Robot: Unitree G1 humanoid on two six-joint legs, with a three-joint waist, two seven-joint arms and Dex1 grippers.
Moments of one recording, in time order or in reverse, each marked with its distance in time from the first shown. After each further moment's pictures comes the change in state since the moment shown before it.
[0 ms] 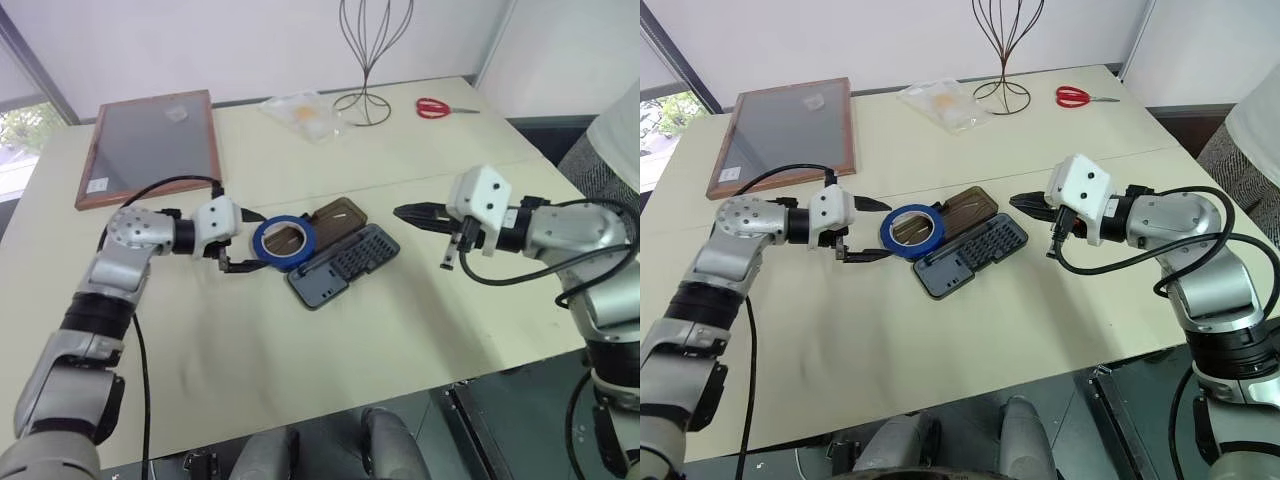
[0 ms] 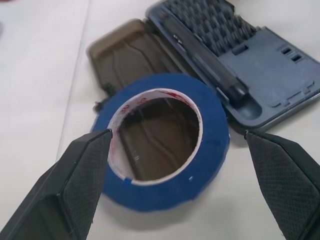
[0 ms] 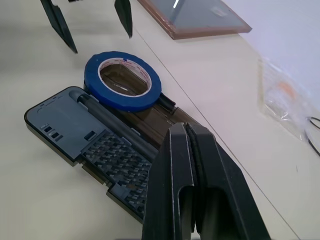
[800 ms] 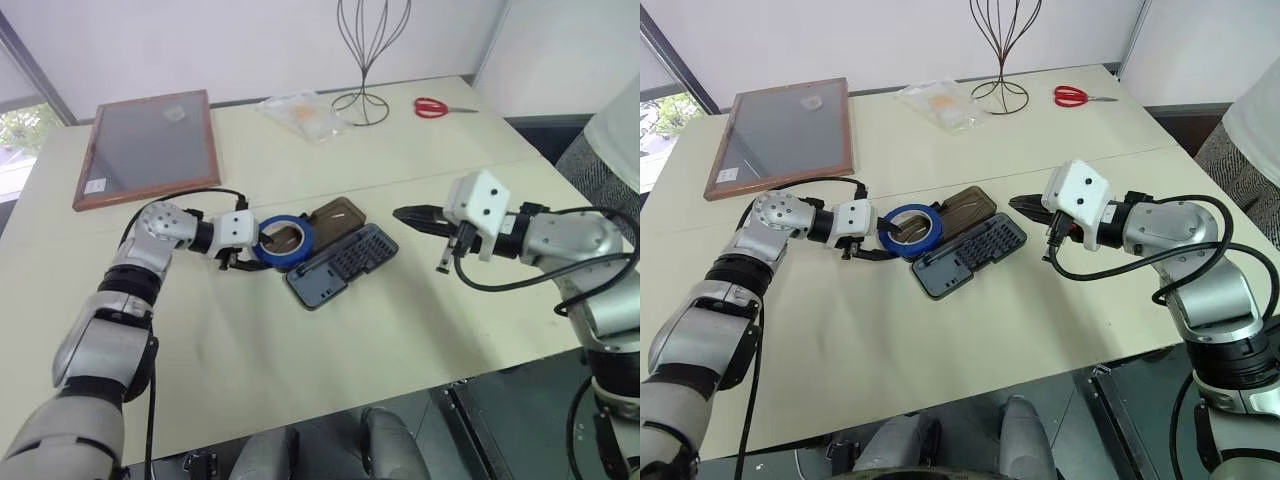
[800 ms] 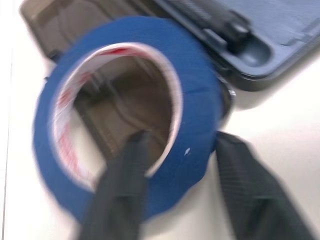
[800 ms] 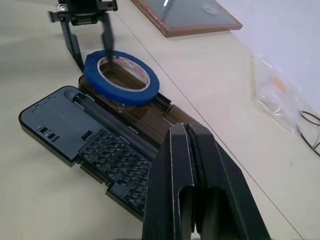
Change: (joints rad) left arm -0.173 -0.083 -0.054 0.395 0.160 -0.249 -0.086; right arm 0.029 0.001 -0.002 -0.049 0.001 0.024 -0.057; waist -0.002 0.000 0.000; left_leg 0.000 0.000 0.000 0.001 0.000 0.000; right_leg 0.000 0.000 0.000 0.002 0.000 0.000
